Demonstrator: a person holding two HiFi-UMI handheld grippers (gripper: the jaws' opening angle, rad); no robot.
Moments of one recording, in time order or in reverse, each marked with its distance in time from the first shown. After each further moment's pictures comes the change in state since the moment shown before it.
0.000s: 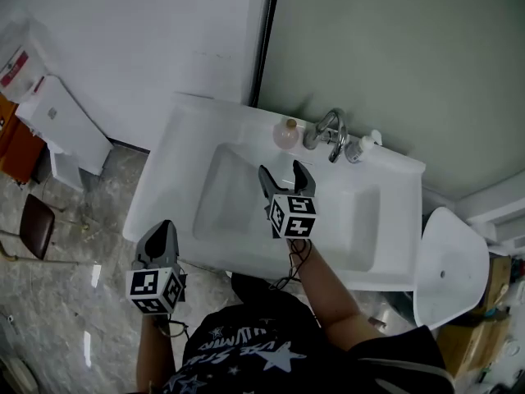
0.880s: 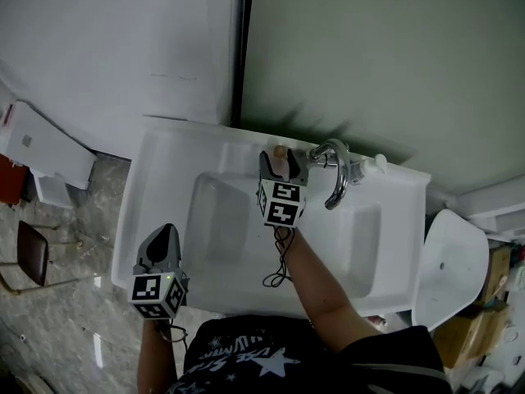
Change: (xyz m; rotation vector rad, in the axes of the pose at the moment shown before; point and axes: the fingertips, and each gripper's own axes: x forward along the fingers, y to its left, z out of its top) left arm 0.151 -0.011 0.014 0.011 0.120 -0.069; right arm 0.141 -0.095 0.000 -0.014 0.081 -0.207
